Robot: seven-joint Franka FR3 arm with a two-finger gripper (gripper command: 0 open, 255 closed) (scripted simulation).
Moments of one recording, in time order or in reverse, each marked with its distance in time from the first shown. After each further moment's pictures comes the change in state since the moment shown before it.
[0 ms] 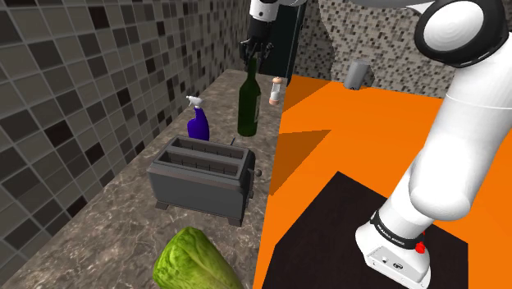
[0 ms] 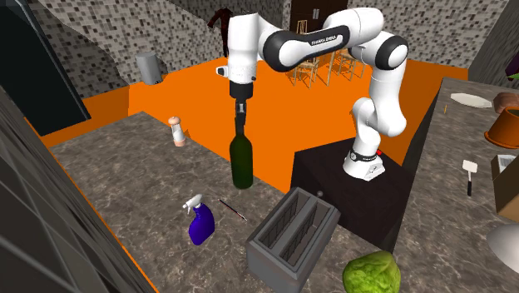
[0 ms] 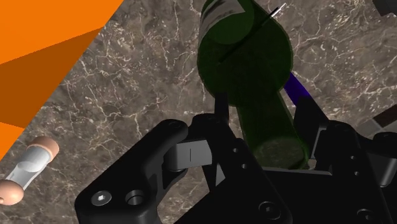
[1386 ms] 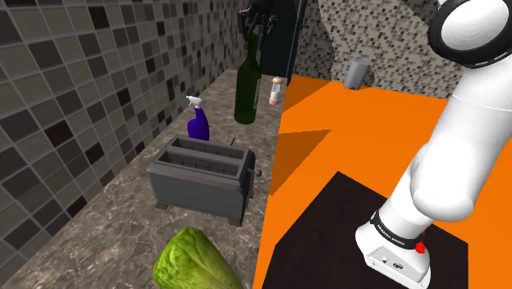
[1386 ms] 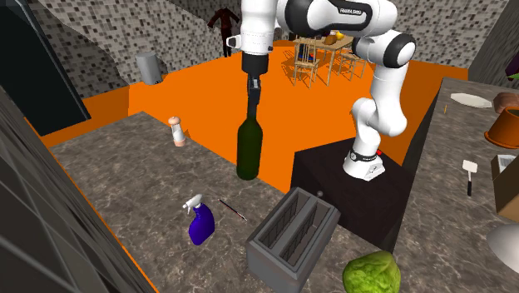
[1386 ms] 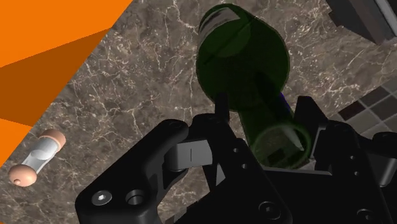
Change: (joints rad) arm 0.049 -0.049 0.029 0.168 -0.016 -0.214 0.086
